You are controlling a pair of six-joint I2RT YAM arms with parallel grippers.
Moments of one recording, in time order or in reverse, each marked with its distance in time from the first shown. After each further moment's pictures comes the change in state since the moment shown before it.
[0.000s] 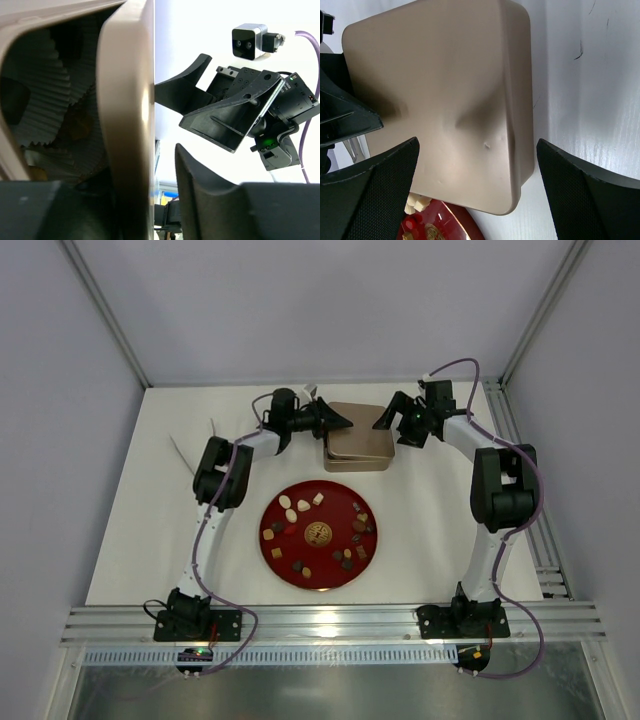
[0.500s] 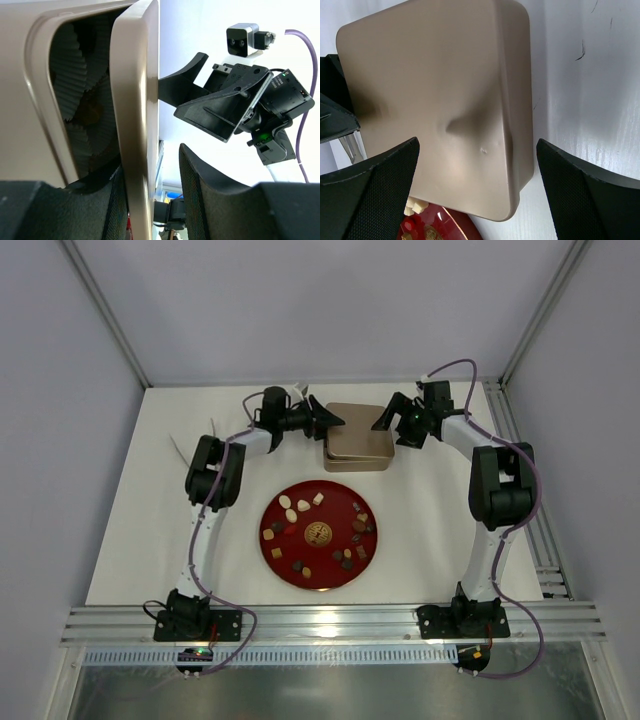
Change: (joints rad) left arm 0.037 -0.055 -0.057 -0.040 0.009 0.051; right arm 0.004 0.021 0.010 0.000 0.000 0.001
